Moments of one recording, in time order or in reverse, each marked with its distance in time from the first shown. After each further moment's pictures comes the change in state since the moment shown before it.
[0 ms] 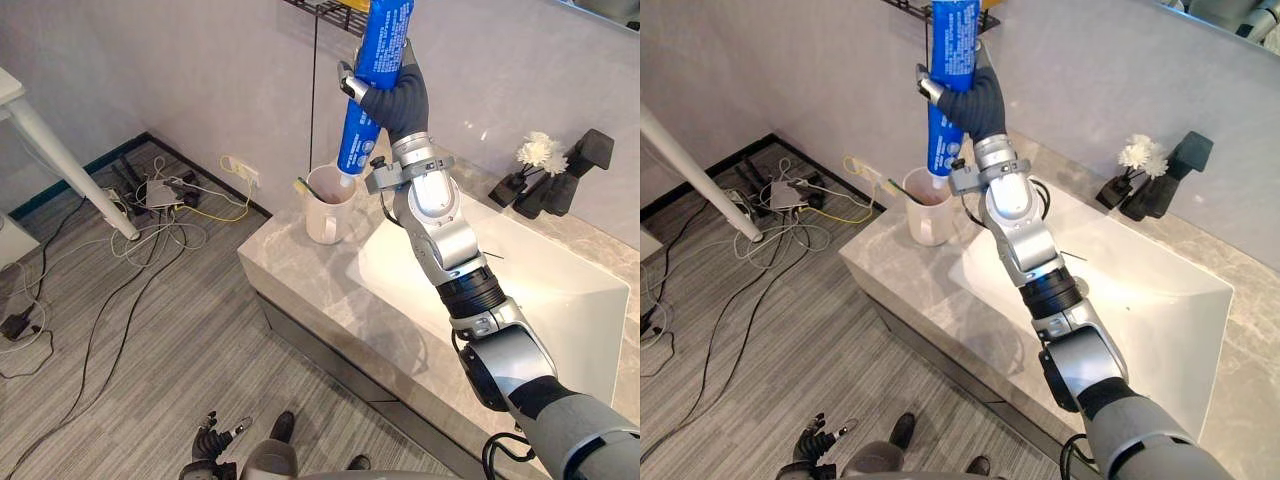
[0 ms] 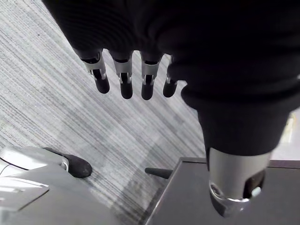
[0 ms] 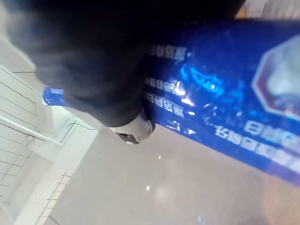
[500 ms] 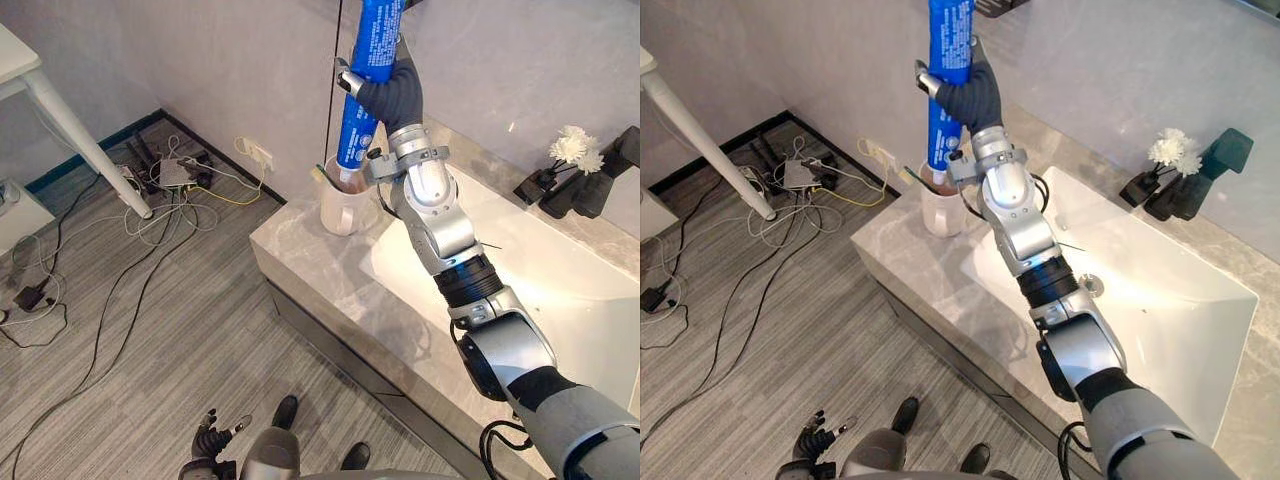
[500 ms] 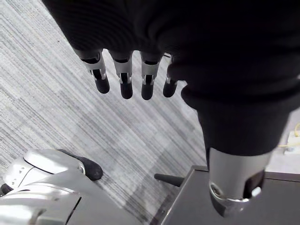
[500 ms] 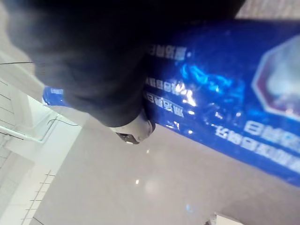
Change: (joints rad) left arm 0.000 0.016 -0.021 0.000 -0.018 -0.001 0.000; right arm -0.045 0.007 0.000 0.107 0.001 0.008 0.000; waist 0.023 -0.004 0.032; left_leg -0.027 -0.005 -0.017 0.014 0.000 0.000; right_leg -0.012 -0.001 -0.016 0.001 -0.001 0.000
